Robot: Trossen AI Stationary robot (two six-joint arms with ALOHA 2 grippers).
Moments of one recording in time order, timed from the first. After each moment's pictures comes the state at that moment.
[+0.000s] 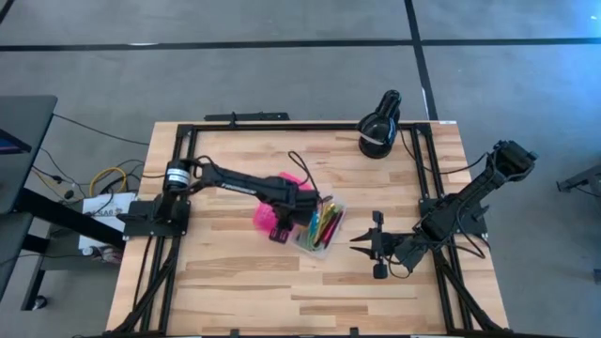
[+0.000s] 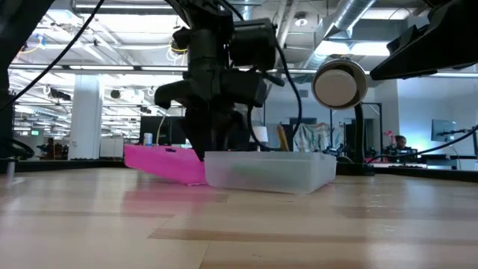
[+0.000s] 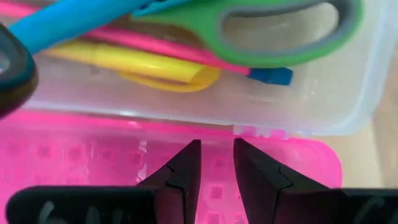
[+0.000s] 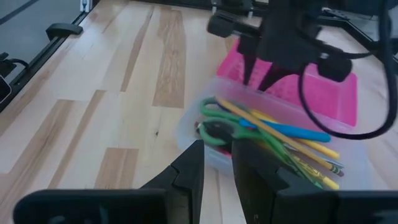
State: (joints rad) left arm 0.00 2.05 1.47 -0.82 0.13 0.32; right arm 0.70 1.25 0.49 0.16 0.66 0.24
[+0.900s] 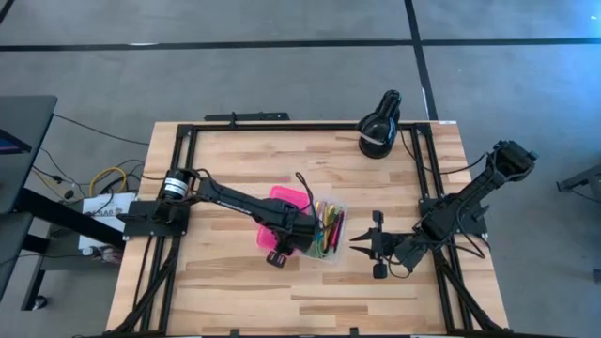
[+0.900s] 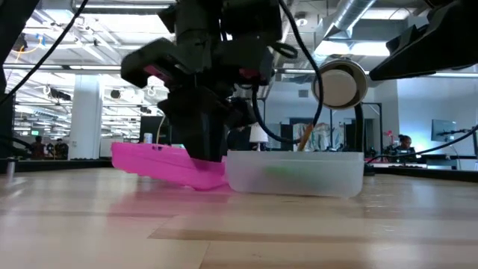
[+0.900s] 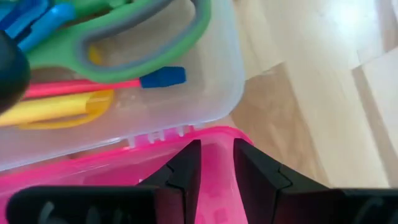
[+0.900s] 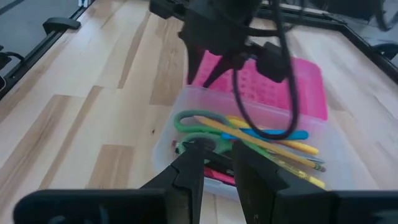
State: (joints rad) left arm -0.17 2.05 1.47 -0.75 0.20 0.25; right arm 0.70 1.25 0.49 0.16 0.66 0.21
